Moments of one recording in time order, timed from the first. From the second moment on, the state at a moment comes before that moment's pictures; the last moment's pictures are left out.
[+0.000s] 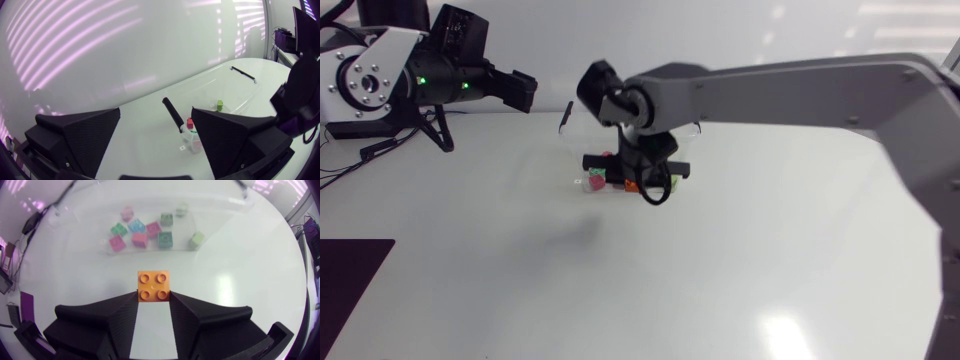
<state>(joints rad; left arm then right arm) -0.19 1.48 1.19 -0.08 0.01 0.29 0.75 2.05 1.72 -0.80 0.30 0.75</state>
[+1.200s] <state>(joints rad) -0.10 1.04 0.87 -0.08 0.01 0.32 0.52 1.88 1.76 -0.64 0.36 0.42</state>
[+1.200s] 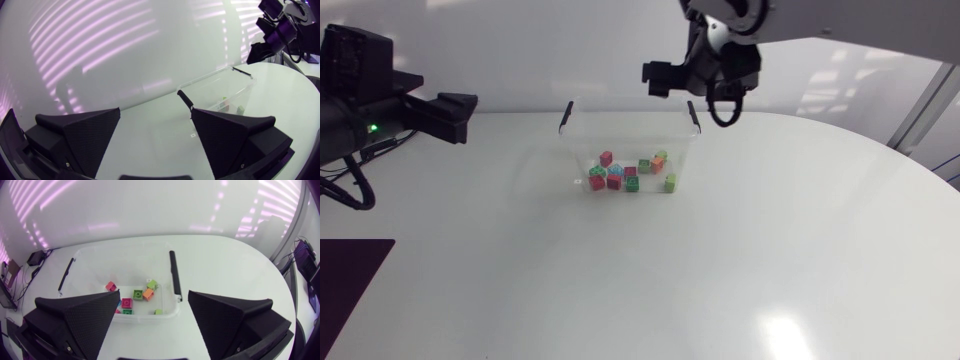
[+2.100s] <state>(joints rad) 0.04 0.56 0.55 -0.06 0.01 0.38 0.13 0.85 0.78 -0.32 0.40 0.12</state>
